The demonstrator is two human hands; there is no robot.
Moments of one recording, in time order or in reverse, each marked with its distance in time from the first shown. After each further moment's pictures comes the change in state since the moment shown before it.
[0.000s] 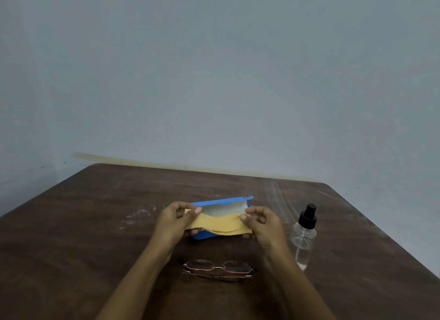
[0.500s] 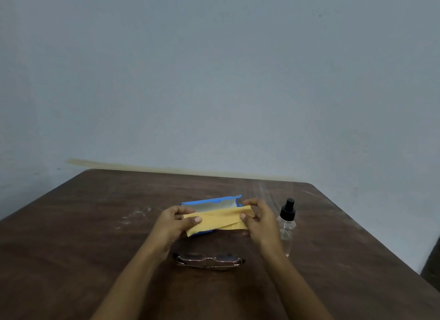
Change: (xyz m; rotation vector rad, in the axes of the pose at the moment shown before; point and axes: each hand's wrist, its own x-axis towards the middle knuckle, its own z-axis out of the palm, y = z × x) left_hand -0.026 0.013 0.005 0.075 -0.079 -0.012; right_hand -0.028 -0.021 -0.014 -0.284 0.061 -0.163
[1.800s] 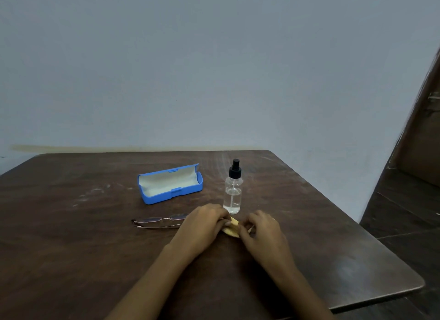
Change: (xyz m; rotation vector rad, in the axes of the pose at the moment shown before) left_hand -0.066 -0.021 0.117 0.951 -0.431 0.716; right_hand -0.091 0.037 -0.097 -0.771 0.010 -0.163
